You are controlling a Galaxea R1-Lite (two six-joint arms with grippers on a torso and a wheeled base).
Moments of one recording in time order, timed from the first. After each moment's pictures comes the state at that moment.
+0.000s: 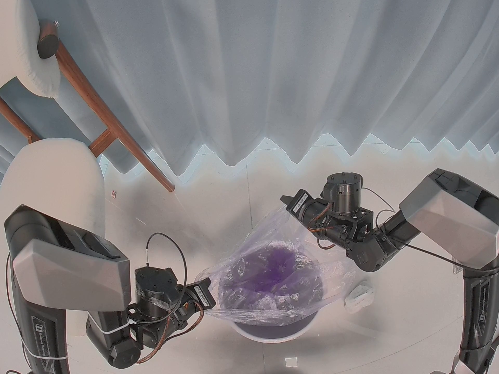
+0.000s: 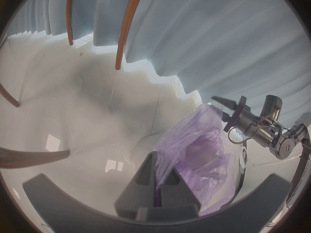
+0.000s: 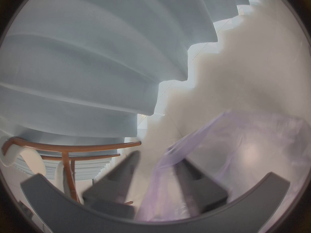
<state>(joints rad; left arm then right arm) -0.62 2.25 -0.28 -1.54 0.20 -0.74 0.53 2.31 -1.18 -0.85 0.01 0.90</state>
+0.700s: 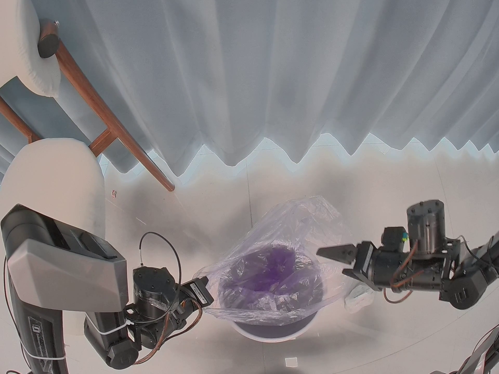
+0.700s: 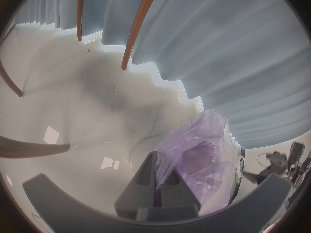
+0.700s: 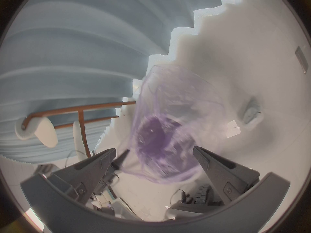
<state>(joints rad) -0.62 2.24 -0.27 -1.55 0.23 -0.83 0.52 1.75 -0.50 -0.70 0.23 0.87</state>
